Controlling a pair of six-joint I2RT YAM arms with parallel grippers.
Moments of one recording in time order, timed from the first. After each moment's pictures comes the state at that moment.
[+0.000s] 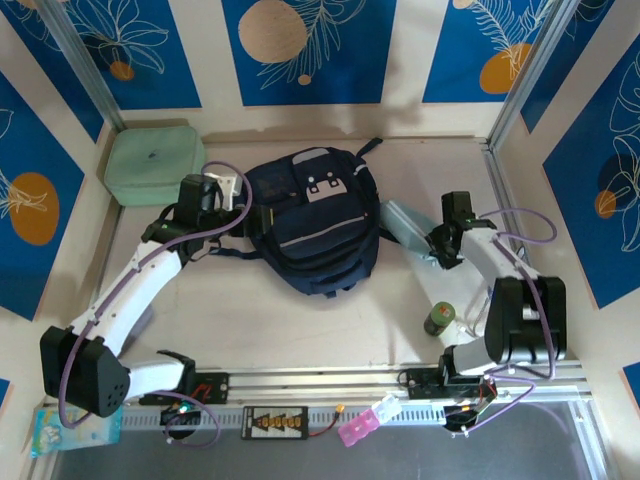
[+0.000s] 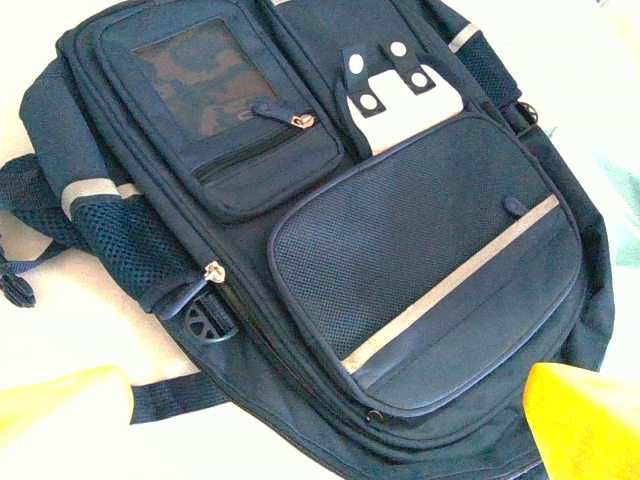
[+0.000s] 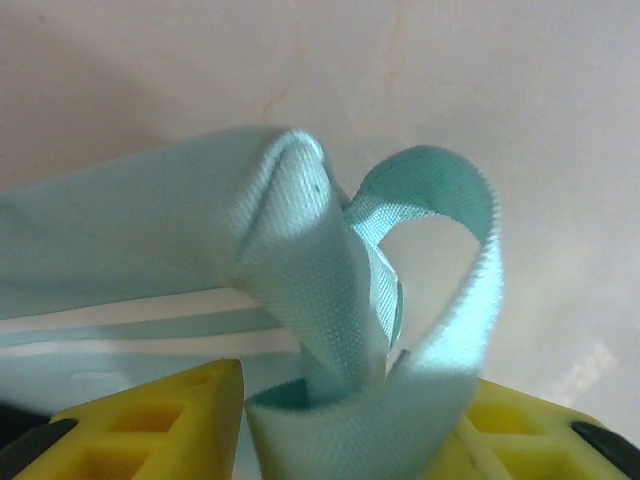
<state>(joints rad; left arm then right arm) -0.34 1.23 1.05 -0.51 0.17 -0.29 0.00 1.41 0.87 -0.63 0.07 1.08</state>
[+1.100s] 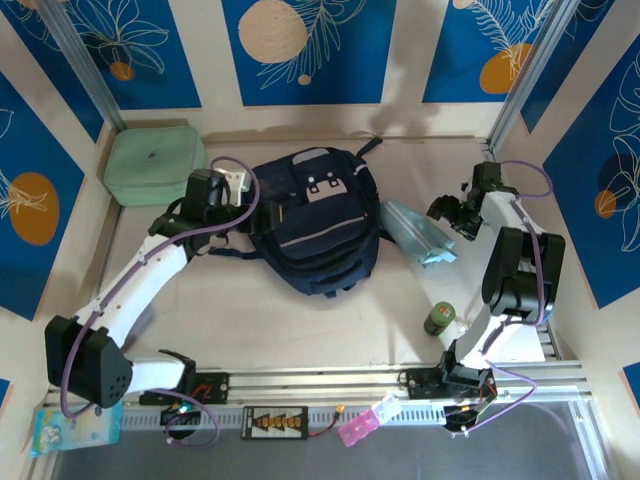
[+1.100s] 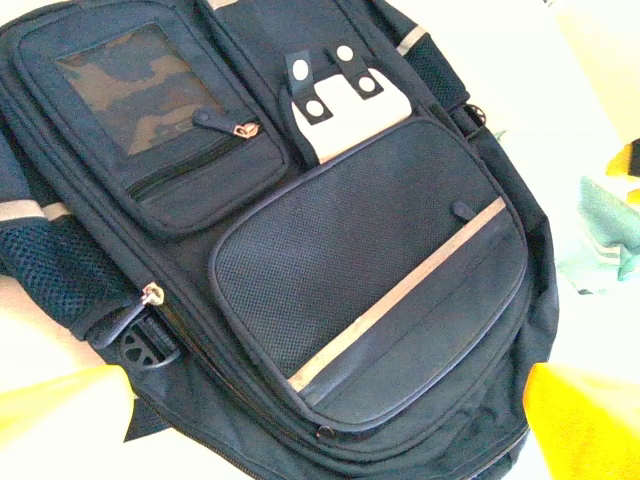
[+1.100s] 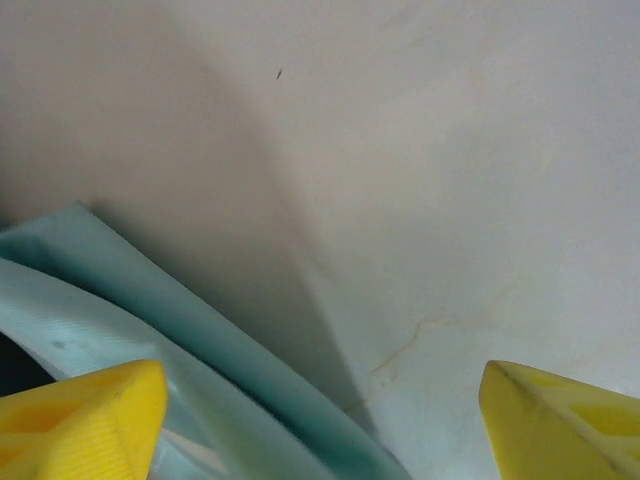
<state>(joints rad) -0.38 1.29 1.10 -0.49 0.22 -0.31 -0.21 1.78 1.24 -0.69 -0.27 0.29</state>
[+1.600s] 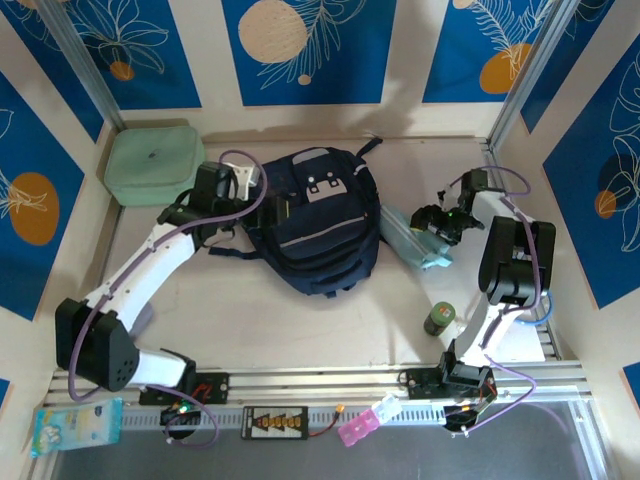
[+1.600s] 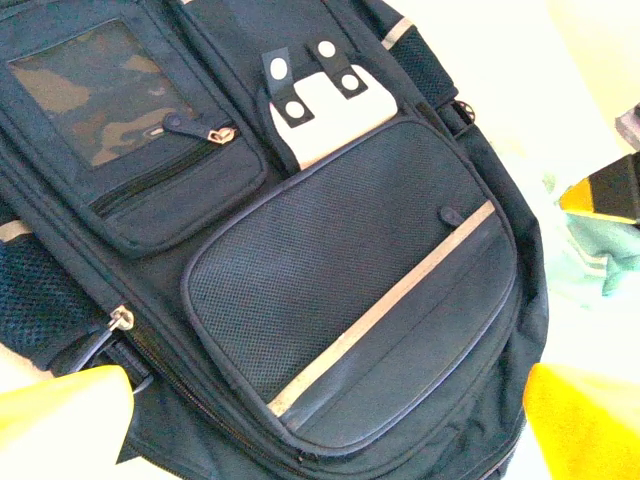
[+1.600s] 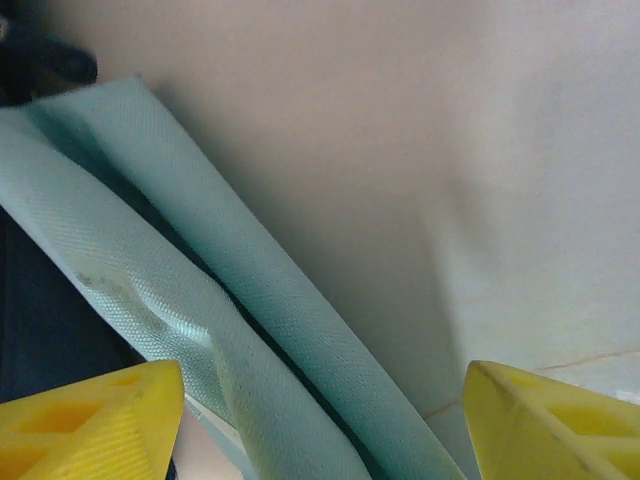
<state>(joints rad) -0.39 1.37 1.17 -0.50 0.25 -0.31 -0.17 1.85 1.22 -0.74 -0.50 0.12</state>
